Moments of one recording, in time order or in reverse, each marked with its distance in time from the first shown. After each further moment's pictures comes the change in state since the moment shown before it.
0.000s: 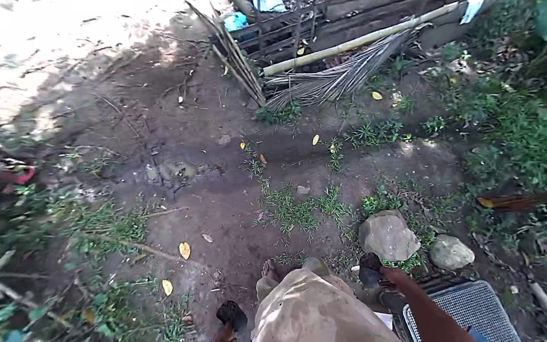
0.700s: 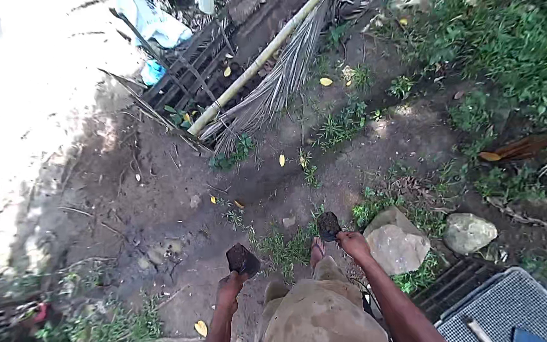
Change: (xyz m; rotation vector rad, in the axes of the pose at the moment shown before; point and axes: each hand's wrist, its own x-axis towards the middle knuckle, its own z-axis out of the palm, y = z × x) left_hand -0.154 0.569 0.299 0.152 -0.067 0.503; right_hand 0.065 -0.367 -0.088 0.116 0.036 -0.483
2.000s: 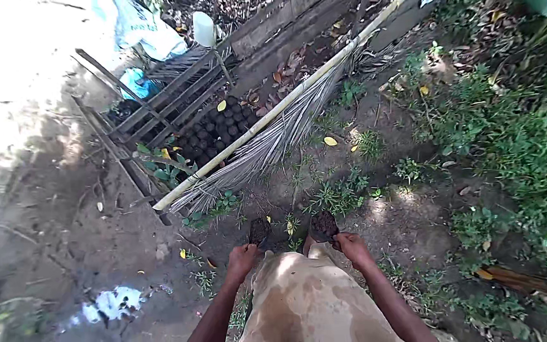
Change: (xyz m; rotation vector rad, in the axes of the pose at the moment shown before) left_hand 0.237 0.574 0.399 0.547 -0.155 0.247; right_hand 0.476 -0.412 -0.258 0.157 -0.126 -0.108
